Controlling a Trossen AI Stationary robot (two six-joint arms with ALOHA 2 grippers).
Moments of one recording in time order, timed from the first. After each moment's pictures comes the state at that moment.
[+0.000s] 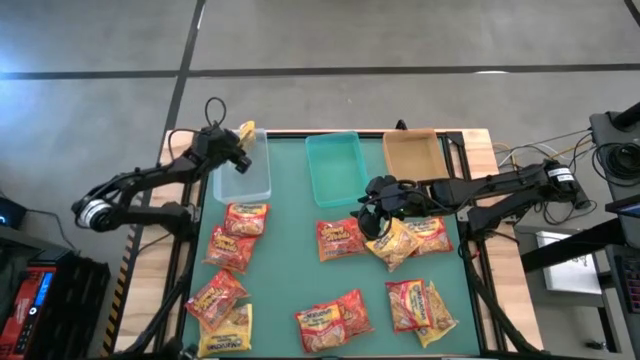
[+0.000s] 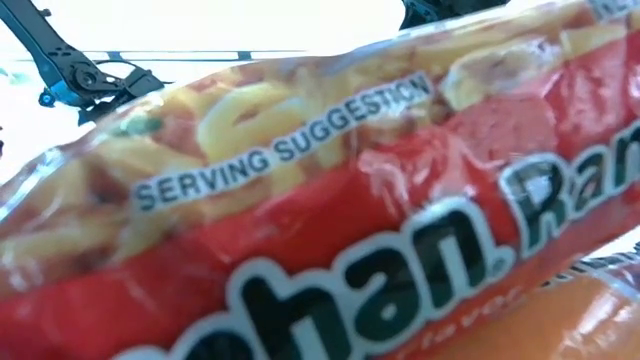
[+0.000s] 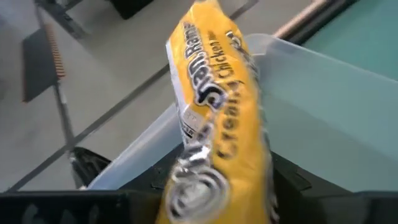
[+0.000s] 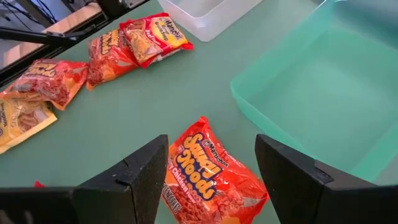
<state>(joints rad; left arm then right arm) 0.99 1.18 0.40 0.18 -0.19 0.28 0.09 1.29 1.01 -0.39 0.26 0.58</state>
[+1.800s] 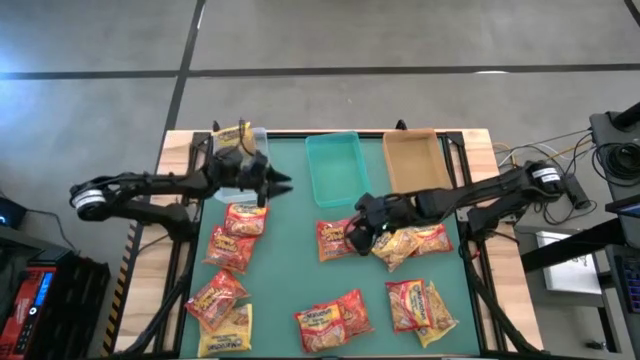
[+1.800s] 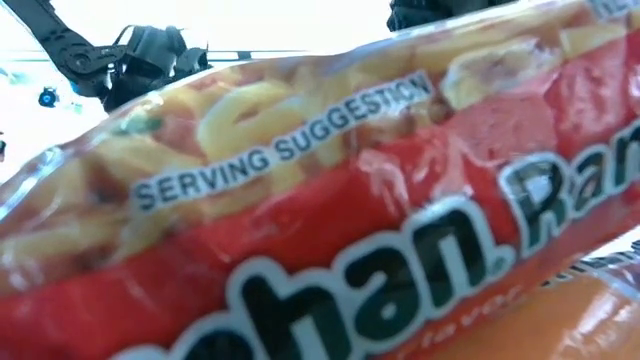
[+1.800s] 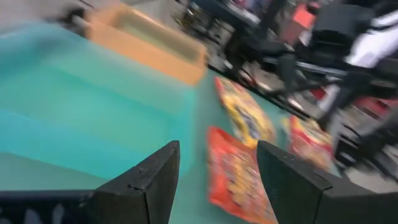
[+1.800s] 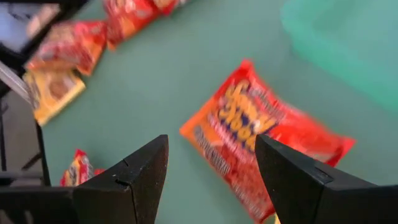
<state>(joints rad) 0.48 1.18 0.40 0.53 0.47 -0.36 0.15 1.44 1.01 -0.35 0.09 0.79</state>
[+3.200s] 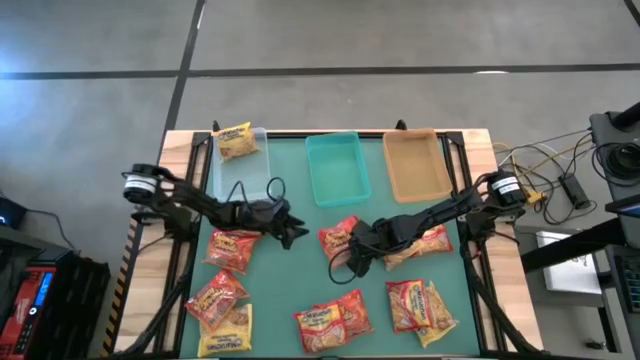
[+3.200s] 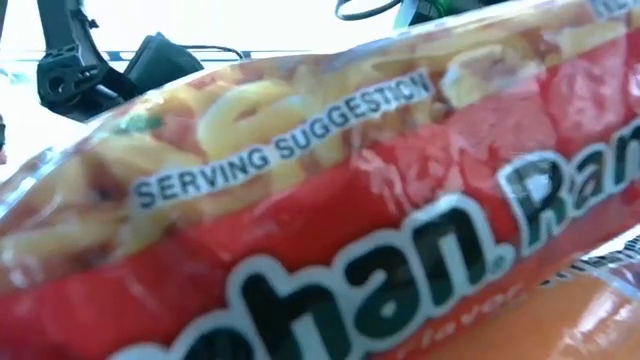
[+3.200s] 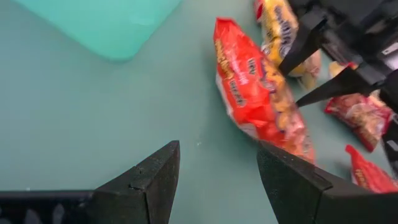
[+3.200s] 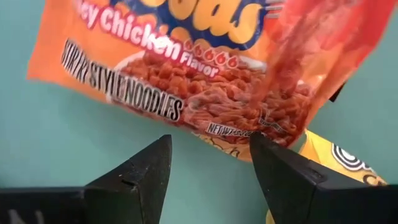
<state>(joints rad) -0.01 1.66 0.39 0.79 -0.06 -0.72 0.23 1.76 1.01 -0.49 0.09 0.93</state>
